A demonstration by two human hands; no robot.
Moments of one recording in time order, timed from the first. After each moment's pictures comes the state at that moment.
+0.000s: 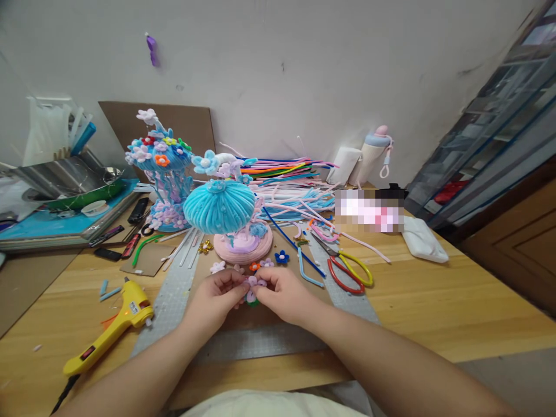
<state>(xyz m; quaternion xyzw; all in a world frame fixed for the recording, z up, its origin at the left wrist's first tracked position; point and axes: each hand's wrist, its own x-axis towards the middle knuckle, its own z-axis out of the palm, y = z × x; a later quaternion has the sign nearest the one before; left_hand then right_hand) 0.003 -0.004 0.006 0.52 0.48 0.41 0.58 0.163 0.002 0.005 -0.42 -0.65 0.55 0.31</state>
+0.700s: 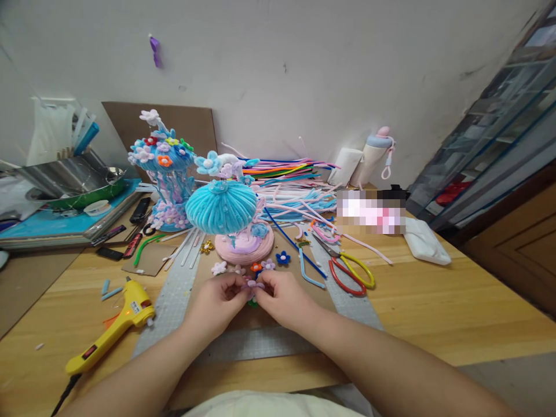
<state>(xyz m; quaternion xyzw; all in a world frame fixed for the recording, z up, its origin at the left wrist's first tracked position) -0.004 -0.006 -0.002 0.66 0.55 0.31 0.41 0.160 0.001 -0.014 -0.48 -0.69 0.46 0.29</state>
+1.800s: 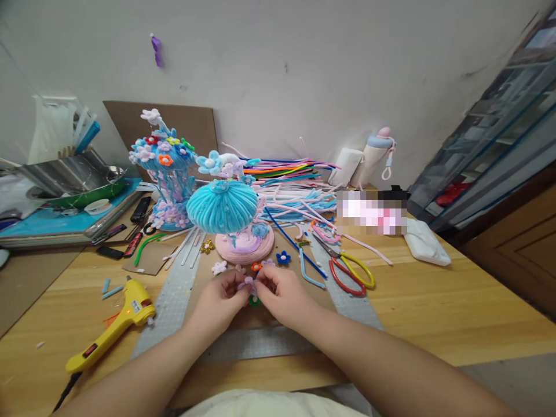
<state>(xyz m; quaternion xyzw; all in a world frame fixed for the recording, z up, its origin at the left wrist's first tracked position) 0.004 -0.005 -0.013 0.59 0.51 0.40 0.49 0.160 -0.001 -0.005 -0.47 -0.70 0.42 0.33</state>
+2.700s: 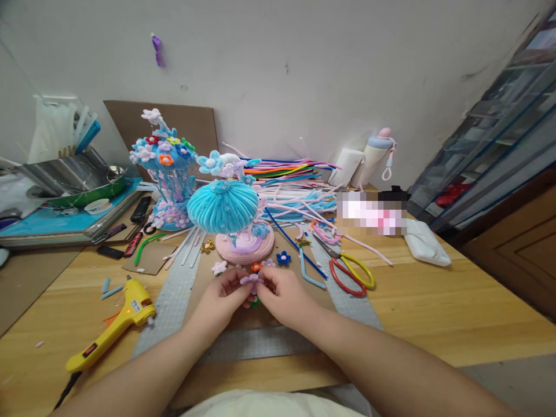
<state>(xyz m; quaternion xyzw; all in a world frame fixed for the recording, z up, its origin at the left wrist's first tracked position) 0.009 -0.004 -0.004 0.47 0.47 0.43 0.61 0.161 0.000 -0.008 -0.46 -0.71 0.43 0.32</state>
